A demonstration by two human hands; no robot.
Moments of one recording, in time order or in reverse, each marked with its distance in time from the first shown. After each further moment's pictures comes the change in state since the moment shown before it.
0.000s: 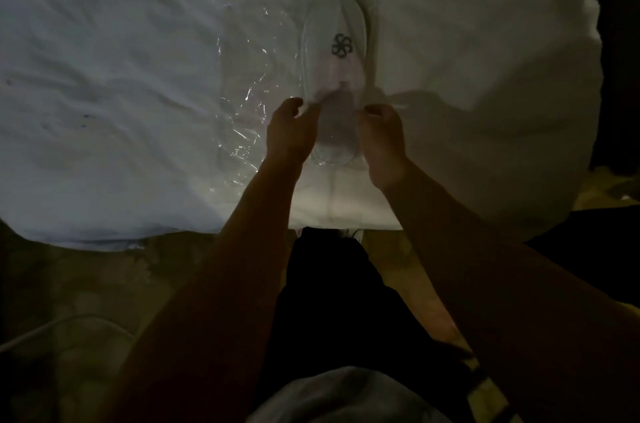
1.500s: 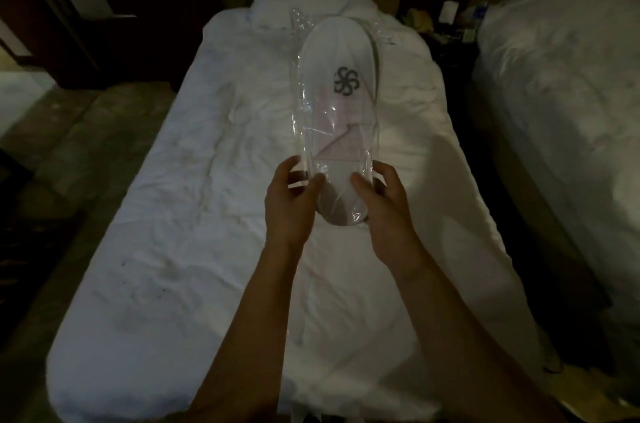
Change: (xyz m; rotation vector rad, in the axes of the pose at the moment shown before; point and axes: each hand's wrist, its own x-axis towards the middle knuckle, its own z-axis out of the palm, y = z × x) left_hand -0.115 0.197 -0.116 -0.402 0.199 0.650; right_hand -0.142 -0.228 -0.059 0.475 -0.277 -0.615
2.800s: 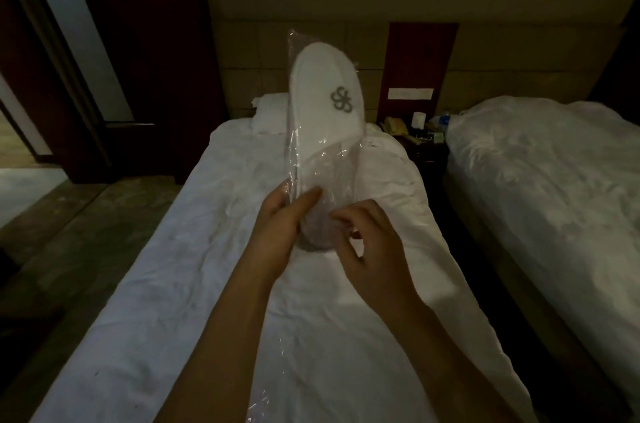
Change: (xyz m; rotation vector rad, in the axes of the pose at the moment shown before) left_hand 0.024 0.136 0.007 -0.313 -0.307 0.086; right_hand -0.006 -0.104 0.004 -0.747 -0.028 -0.984
